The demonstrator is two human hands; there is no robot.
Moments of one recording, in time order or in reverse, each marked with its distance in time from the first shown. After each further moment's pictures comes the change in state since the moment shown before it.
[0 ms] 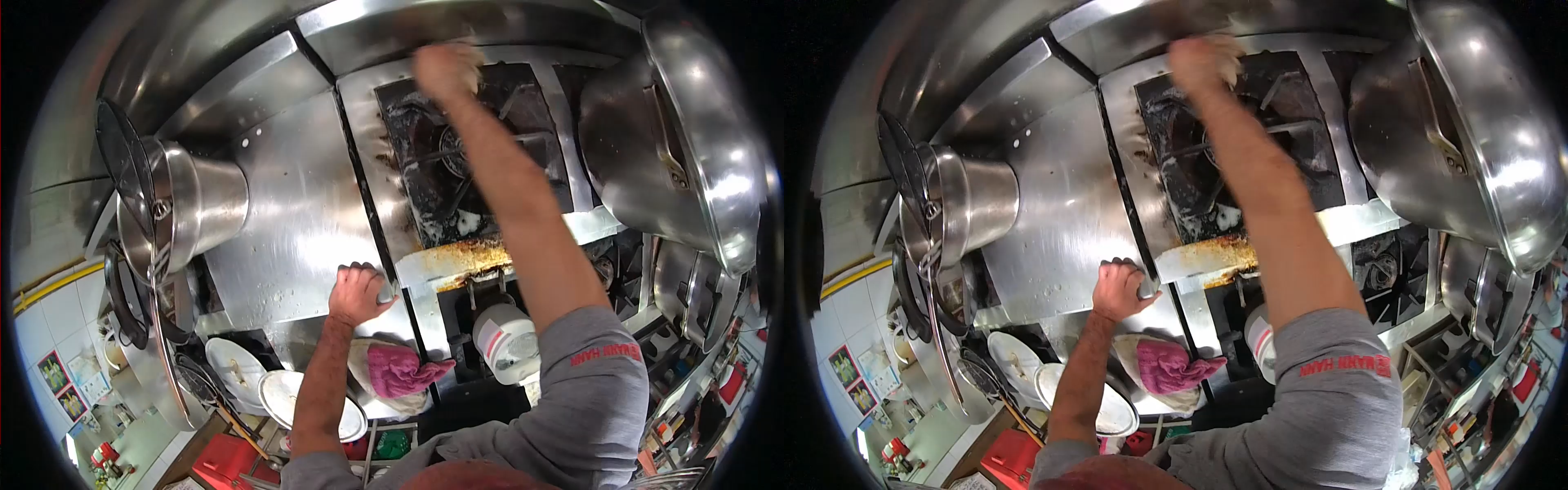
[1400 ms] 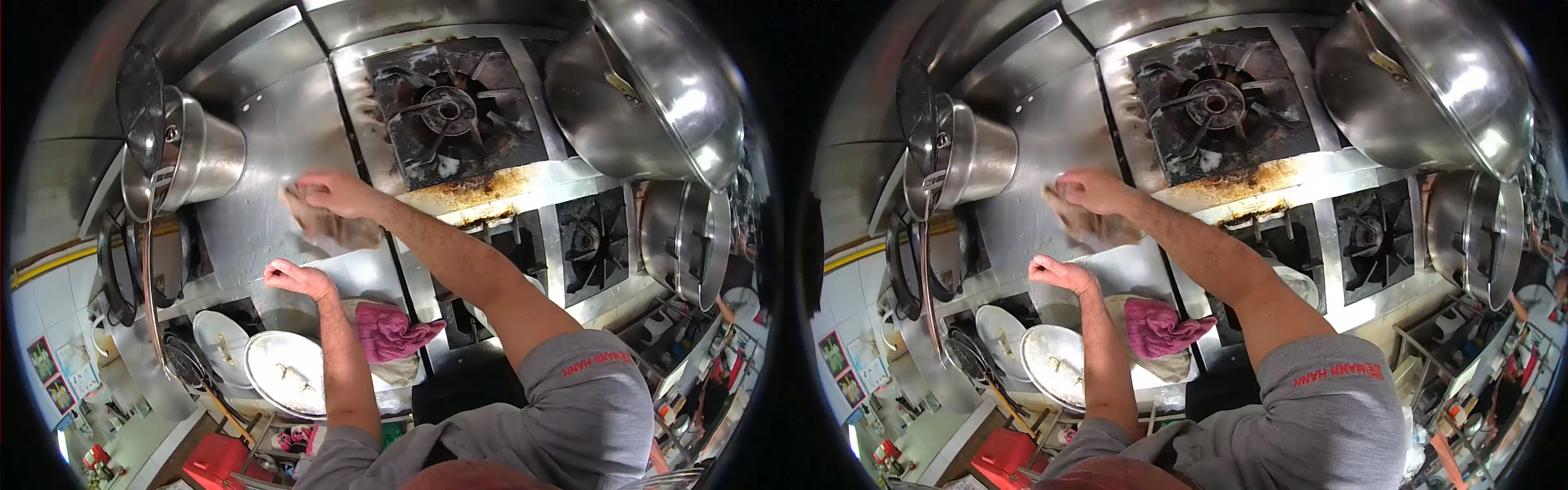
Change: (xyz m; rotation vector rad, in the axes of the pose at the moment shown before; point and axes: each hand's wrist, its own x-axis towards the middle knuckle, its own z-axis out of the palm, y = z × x) left_hand -0.051 0.019 -0.008 -0.362 1.361 -0.990; right_hand -0.252 -0.094 0.061 1.038 -0.464 -0.543
